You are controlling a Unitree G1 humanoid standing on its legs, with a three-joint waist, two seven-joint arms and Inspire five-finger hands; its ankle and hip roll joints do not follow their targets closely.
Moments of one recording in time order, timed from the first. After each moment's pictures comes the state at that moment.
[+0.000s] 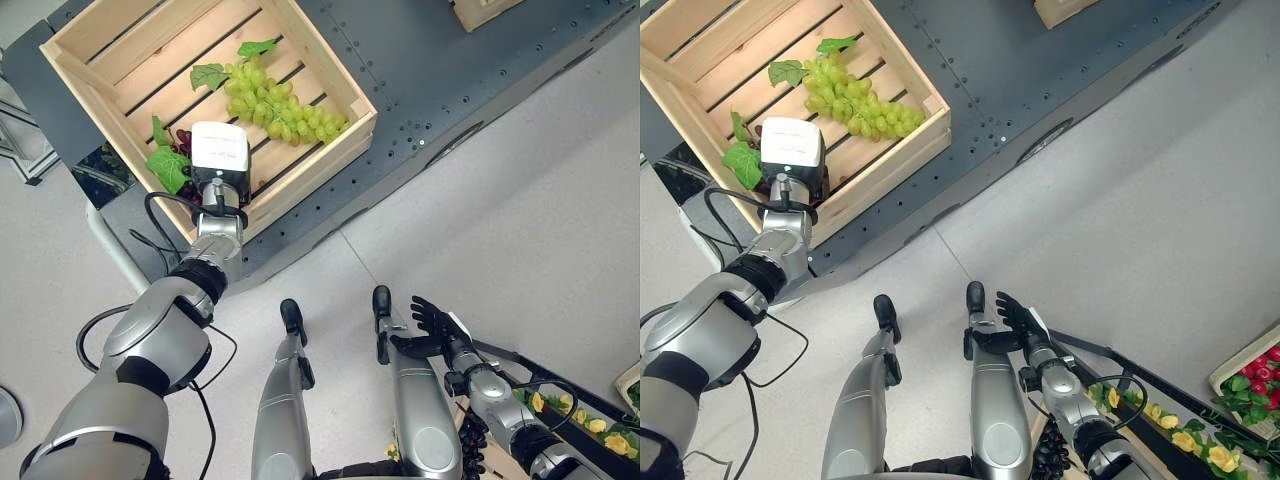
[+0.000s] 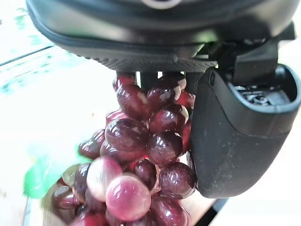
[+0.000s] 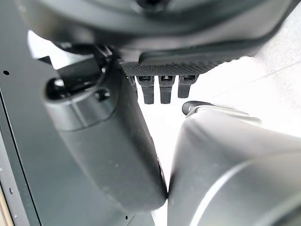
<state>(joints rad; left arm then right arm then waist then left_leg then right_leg) -1.06 0.57 -0.76 1.02 0.55 0.33 0.55 -0.23 -0.42 0.54 0.79 0.48 -0.29 -0.04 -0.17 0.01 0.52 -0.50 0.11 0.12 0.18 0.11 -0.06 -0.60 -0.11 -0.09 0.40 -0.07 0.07</state>
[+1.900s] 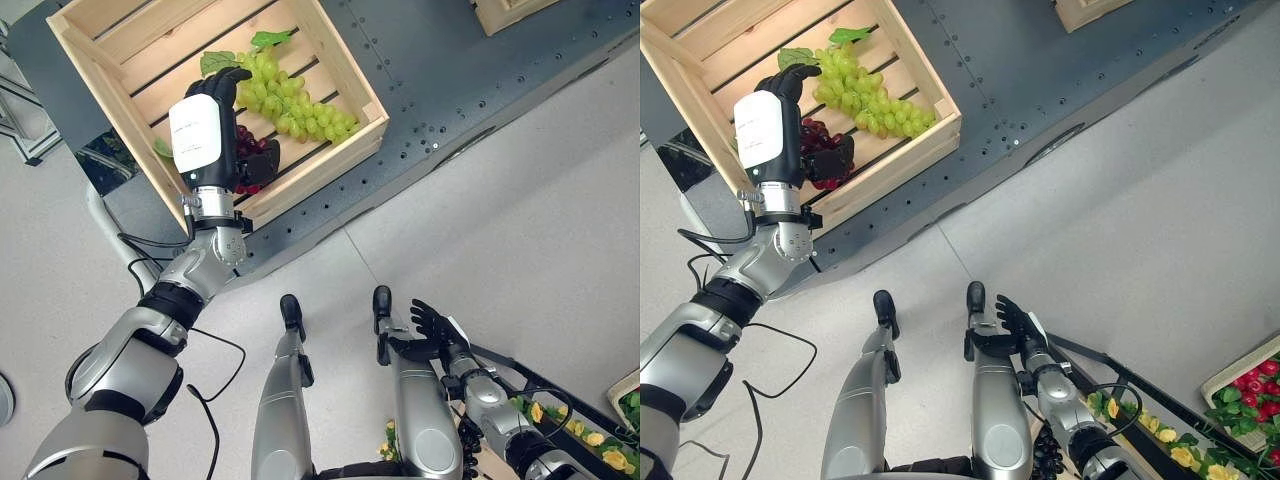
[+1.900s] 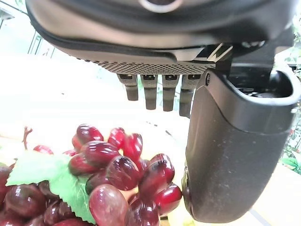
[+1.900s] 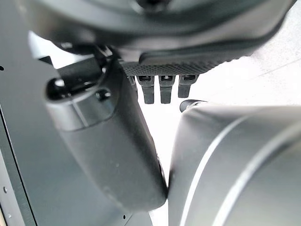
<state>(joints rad) -0.88 0.65 -0.58 0.70 0.22 -0.14 0.81 -0.20 -0.39 0.51 0.78 0.48 -0.29 -0.06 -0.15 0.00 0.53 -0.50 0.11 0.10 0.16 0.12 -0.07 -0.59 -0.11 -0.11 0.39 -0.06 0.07</state>
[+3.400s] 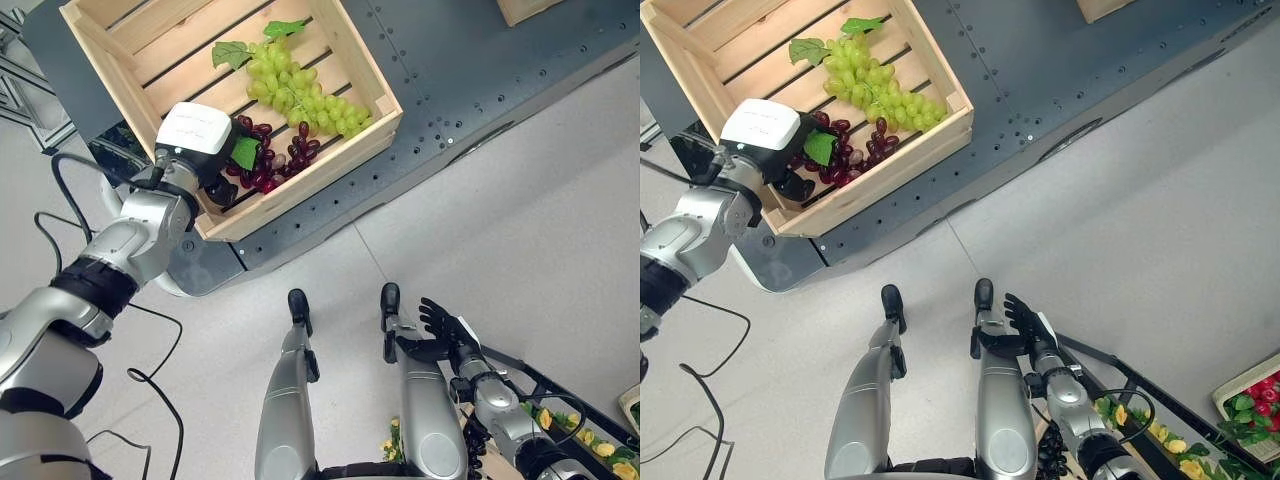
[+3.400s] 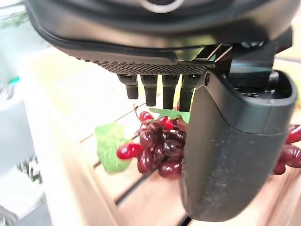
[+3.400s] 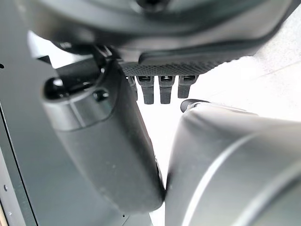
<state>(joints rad) -1.04 1.00 -0.86 0.51 0.52 0.15 0.15 -0.15 -0.41 0.44 0.72 0.44 -0.30 -0.05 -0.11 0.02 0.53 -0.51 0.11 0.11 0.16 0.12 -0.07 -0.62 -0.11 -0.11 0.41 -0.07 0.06</state>
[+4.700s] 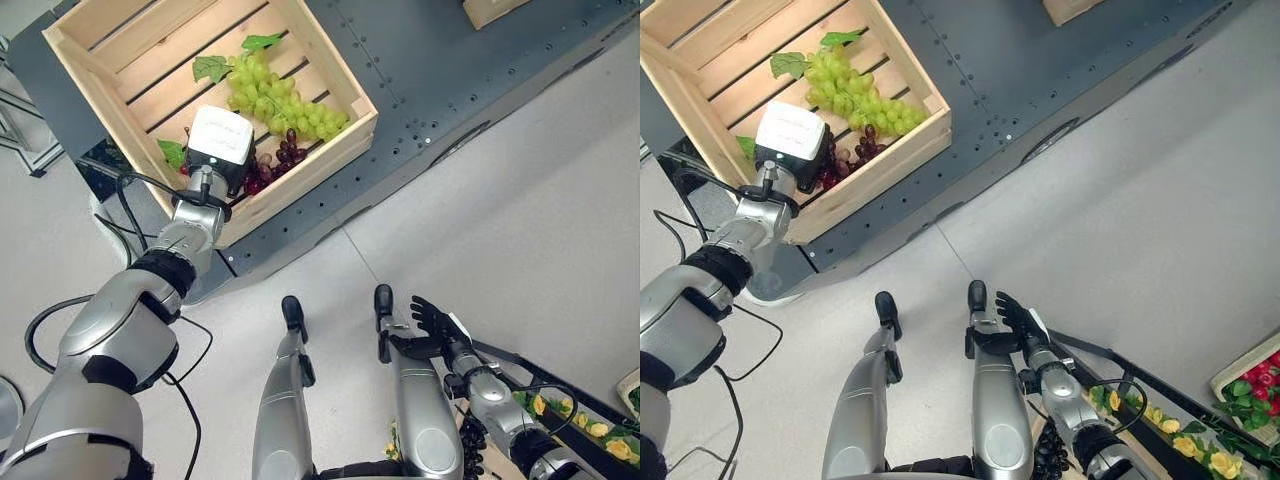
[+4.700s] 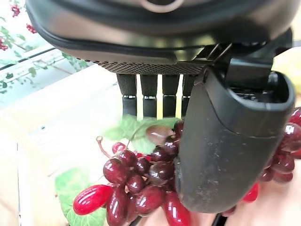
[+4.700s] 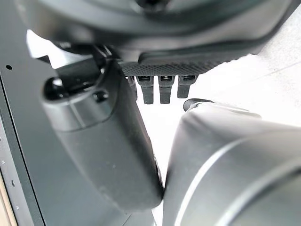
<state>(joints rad) -1.13 0.68 -0.92 0.99 0.70 0.20 0.41 -0.21 -0.41 0.52 0.78 0.45 -0.31 -0.04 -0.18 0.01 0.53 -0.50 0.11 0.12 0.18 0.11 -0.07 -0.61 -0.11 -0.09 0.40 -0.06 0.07</state>
